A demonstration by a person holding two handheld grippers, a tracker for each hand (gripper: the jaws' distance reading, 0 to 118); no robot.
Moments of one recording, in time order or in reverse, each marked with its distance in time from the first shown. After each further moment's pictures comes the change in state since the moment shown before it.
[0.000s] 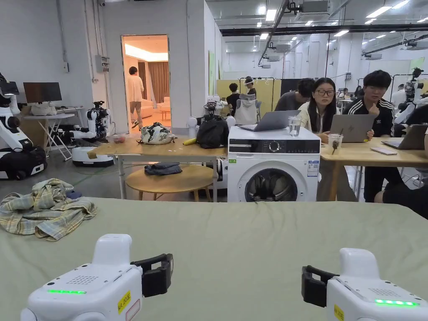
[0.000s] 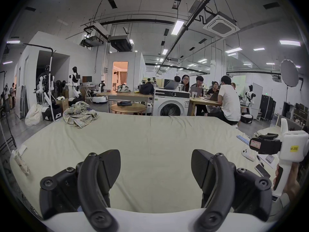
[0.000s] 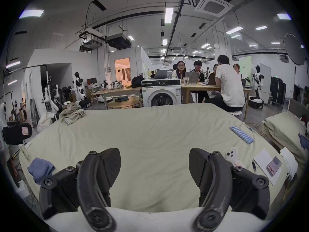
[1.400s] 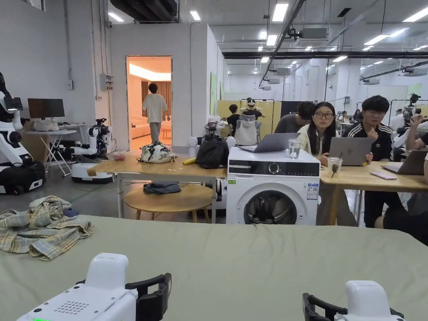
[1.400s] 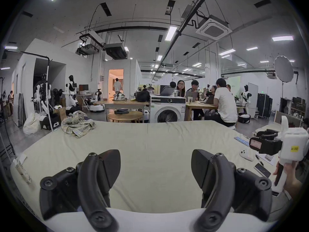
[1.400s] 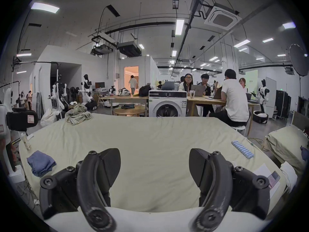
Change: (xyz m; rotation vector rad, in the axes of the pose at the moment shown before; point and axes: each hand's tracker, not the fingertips) left arm 0.005 0.008 0.013 0.071 -0.025 -0.050; right arm 0.006 -0.001 0.021 0.109 0.059 0.075
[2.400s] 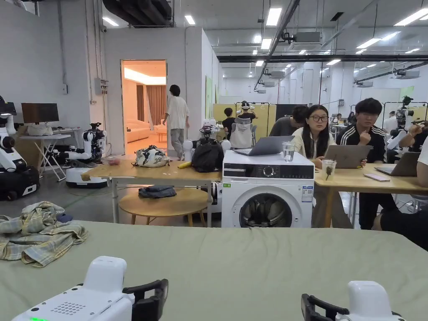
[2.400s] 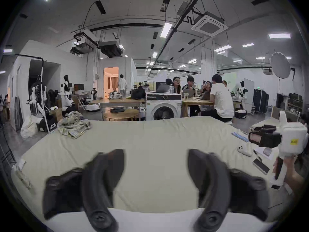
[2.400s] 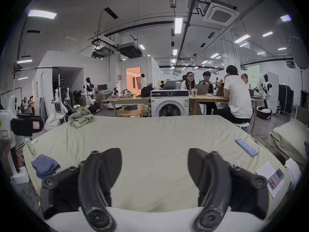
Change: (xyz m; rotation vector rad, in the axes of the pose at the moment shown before) left arm 0.004 0.003 -0.007 -0.055 -0.031 -0.042; right arm 0.014 0.006 0.000 -0.001 0.033 -0.039
